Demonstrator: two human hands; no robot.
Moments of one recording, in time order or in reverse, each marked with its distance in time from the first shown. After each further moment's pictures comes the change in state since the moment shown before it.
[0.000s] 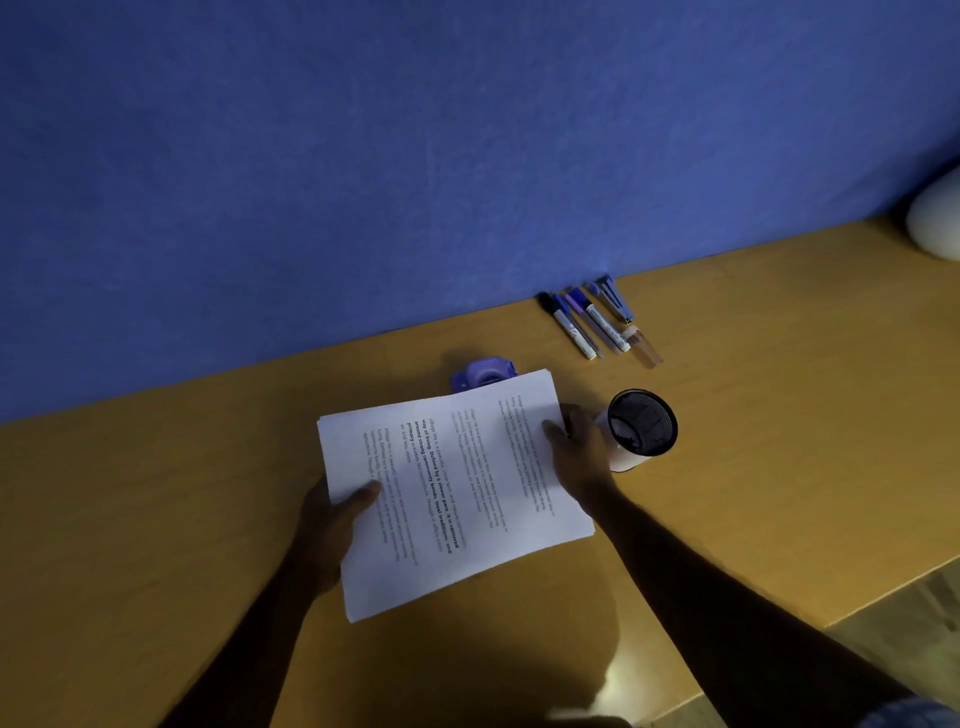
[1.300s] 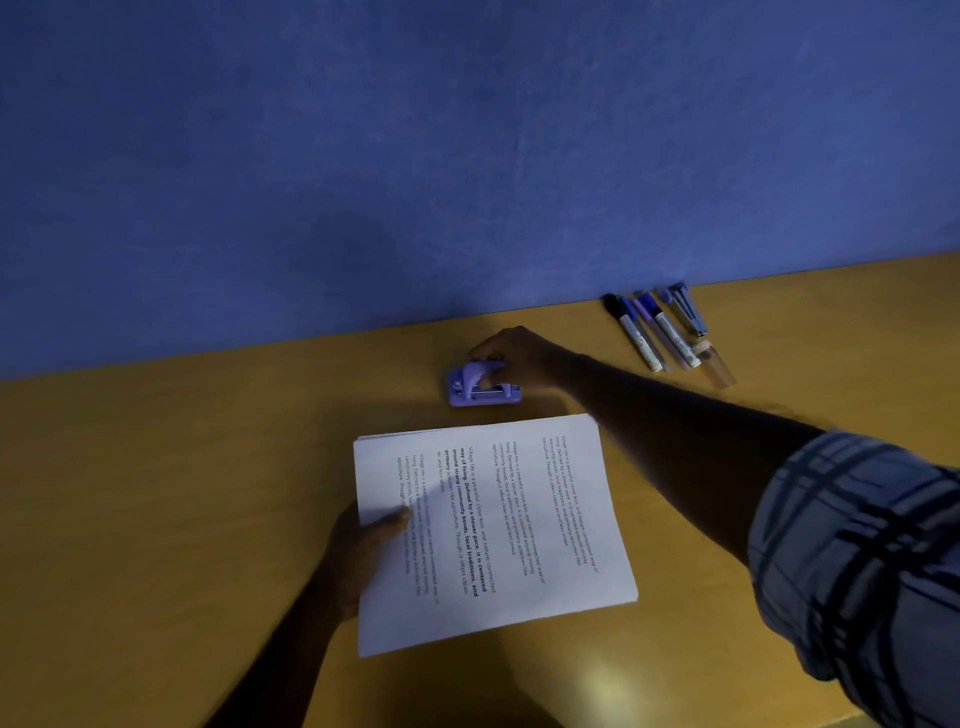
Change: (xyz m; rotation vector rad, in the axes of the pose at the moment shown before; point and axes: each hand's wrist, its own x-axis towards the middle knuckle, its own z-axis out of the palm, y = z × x) left_hand -0.022 -0.025 -0.016 -0.142 0.056 -0.163; right_hand 0.098 -0.132 0.083 -0.752 -0.744 -0.675
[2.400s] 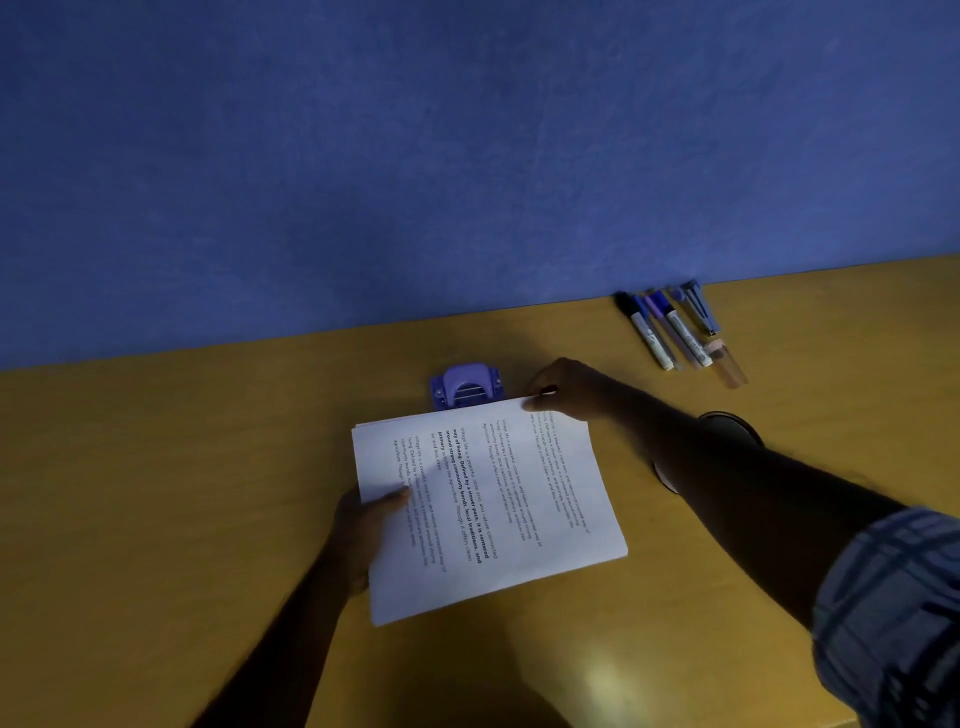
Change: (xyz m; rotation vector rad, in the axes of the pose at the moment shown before) left_hand 0.017 0.009 -0.004 0.054 0.106 -0.063; right_hand -0.037 0.049 0.032 0.129 -0.088 0.130
